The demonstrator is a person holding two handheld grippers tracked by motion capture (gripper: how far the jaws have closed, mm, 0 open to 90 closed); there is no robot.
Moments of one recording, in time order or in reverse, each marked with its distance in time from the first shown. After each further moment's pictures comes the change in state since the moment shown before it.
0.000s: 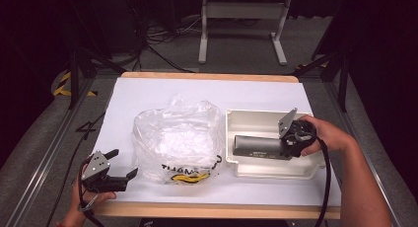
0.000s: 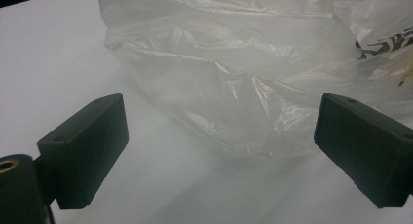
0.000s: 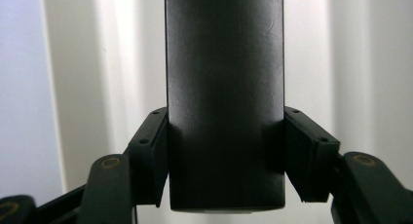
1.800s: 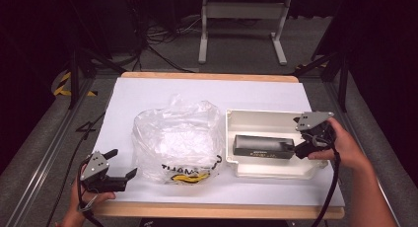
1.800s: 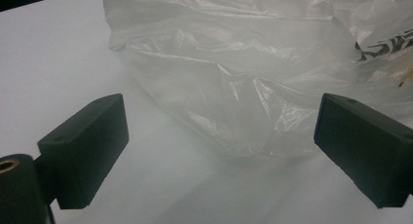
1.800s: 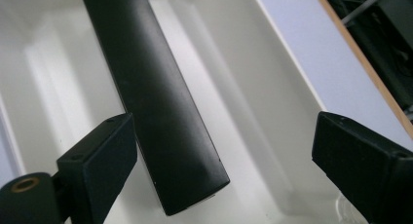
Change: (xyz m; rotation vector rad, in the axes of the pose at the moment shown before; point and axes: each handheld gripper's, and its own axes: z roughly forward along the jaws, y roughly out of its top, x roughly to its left) left arm 0.000 0.001 -0.002 -0.004 0.008 0.001; right arm 0.040 -0.020 -0.045 -0.363 -0.423 0.249
